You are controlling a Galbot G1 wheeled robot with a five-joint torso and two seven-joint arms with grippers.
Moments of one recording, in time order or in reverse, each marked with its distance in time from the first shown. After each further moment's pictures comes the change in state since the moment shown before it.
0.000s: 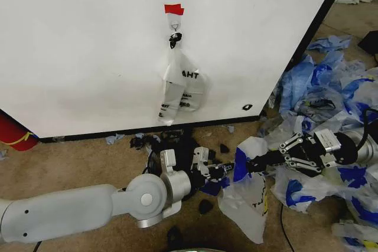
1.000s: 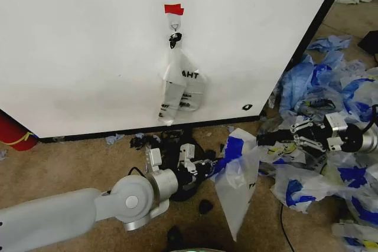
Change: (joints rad) left arm 0.087 0.112 -0.109 -0.051 0.028 -0.014 -0.028; right arm 0.033 0.041 0.006 -0.177 0.077 0.012 -0.021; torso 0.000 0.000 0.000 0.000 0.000
